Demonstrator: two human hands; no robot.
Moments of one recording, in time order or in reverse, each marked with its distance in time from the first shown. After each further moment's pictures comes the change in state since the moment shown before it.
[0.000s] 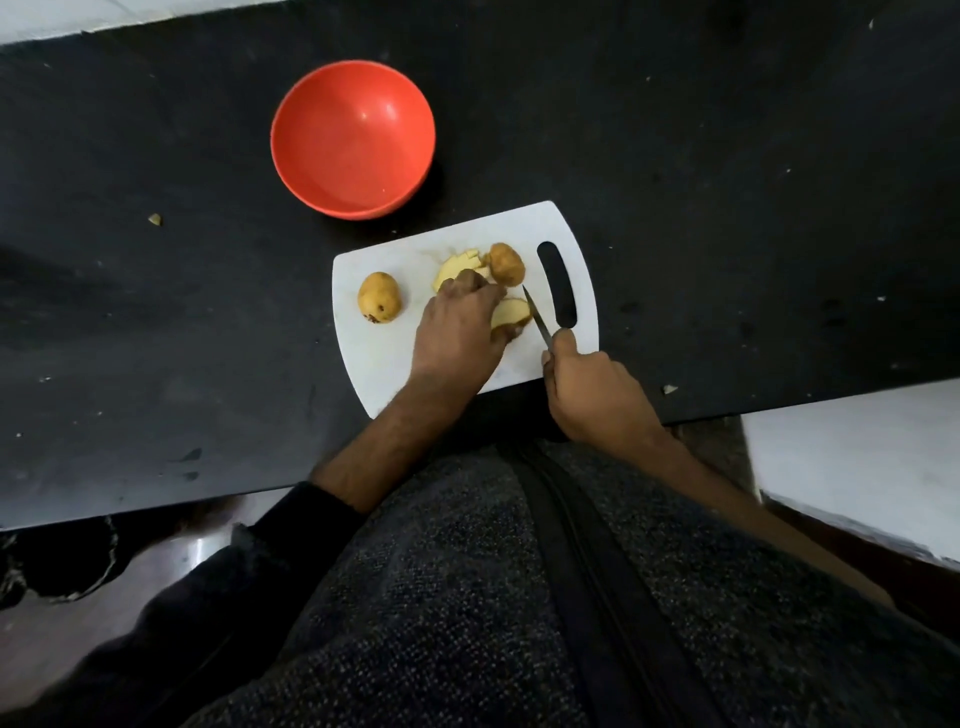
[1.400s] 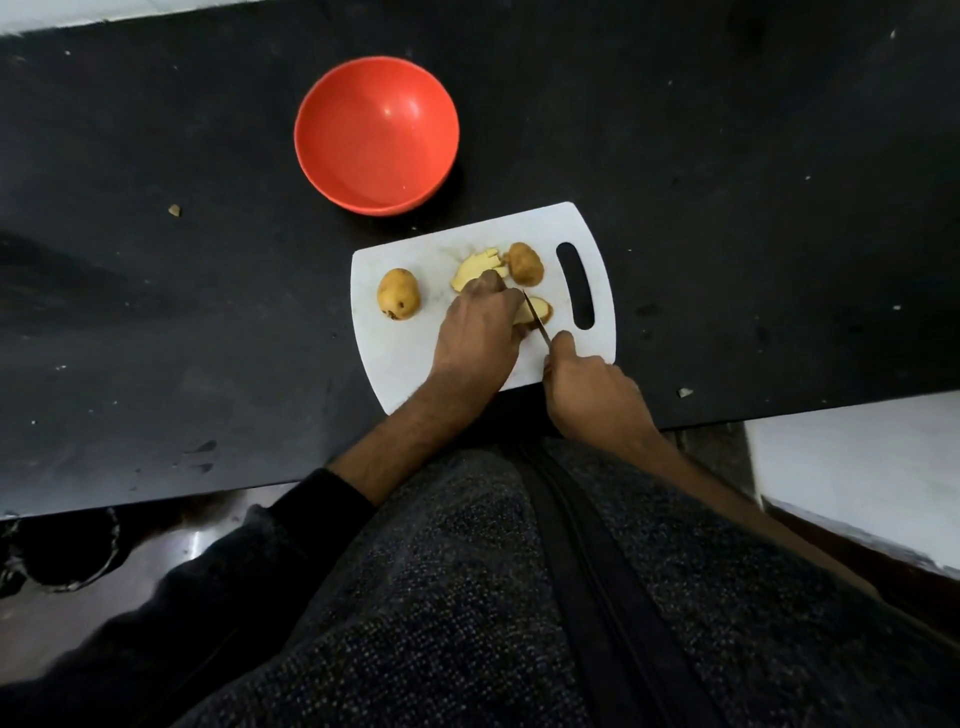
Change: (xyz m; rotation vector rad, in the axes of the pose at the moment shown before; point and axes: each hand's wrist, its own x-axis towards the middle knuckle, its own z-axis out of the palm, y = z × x) left_hand -0.001 0.003 -0.004 0.027 -0.028 -0.007; right_hand 0.005 -0.019 0.010 -0.057 -0.037 0.047
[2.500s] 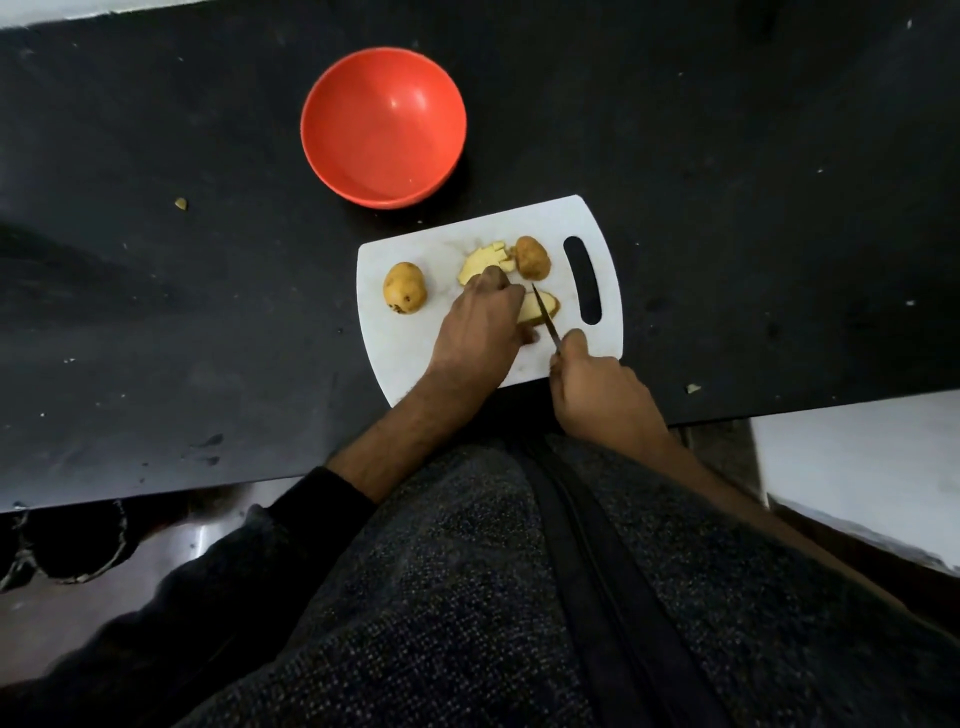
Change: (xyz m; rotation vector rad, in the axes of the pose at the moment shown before) left_hand 0.000 -0.007 -0.001 0.044 -0.084 0.037; right_hand -0.010 -0.002 -0.006 0.111 -0.001 -0.004
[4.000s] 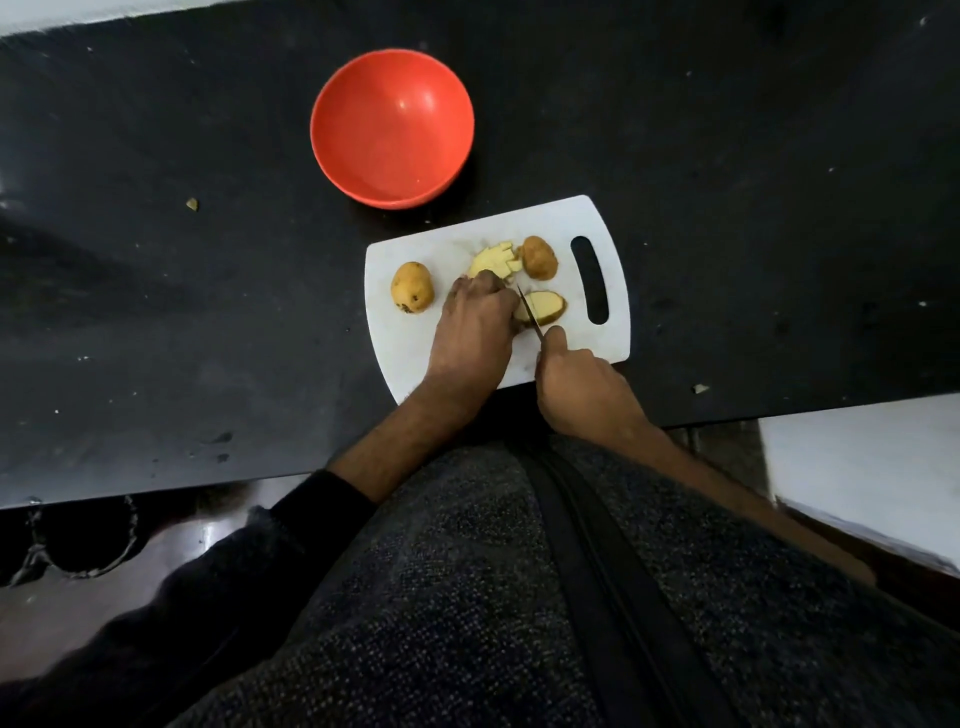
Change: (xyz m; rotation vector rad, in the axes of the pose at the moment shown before) left_hand -0.005 -0.014 0.008 -0.015 0.153 0.004; right_hand 0.017 -0.013 0.015 -0.142 -0.044 -0.048
